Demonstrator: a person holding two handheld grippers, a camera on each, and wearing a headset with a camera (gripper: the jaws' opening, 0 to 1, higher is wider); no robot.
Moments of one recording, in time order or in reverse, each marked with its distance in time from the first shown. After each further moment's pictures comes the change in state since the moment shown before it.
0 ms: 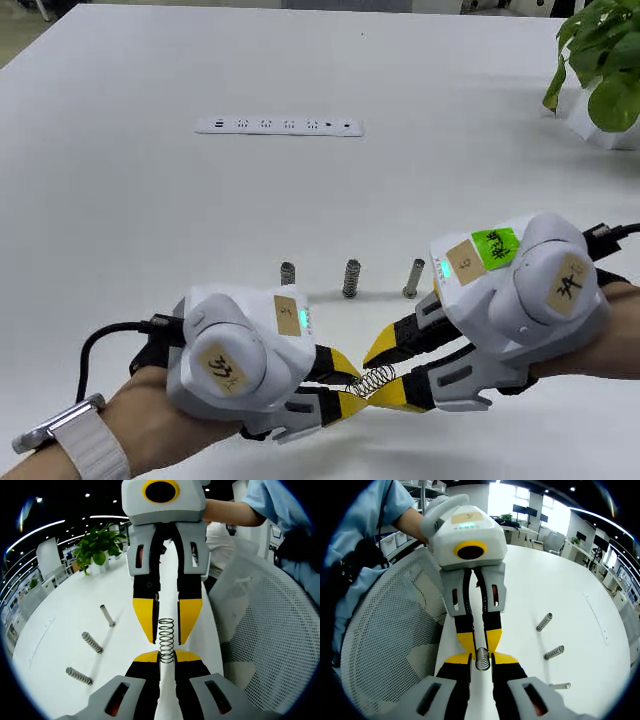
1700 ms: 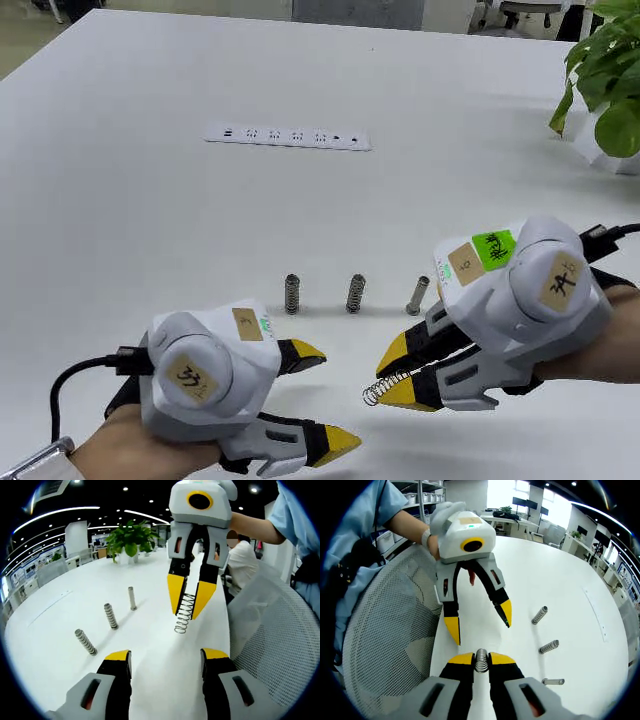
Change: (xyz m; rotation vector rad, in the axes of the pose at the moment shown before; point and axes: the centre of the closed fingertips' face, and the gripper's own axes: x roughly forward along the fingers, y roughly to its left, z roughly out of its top) left arm -0.020 0.029 -0.030 -0.277 -0.074 0.160; right arm -0.006 -0.010 -0.008 0.008 0.075 -0.002
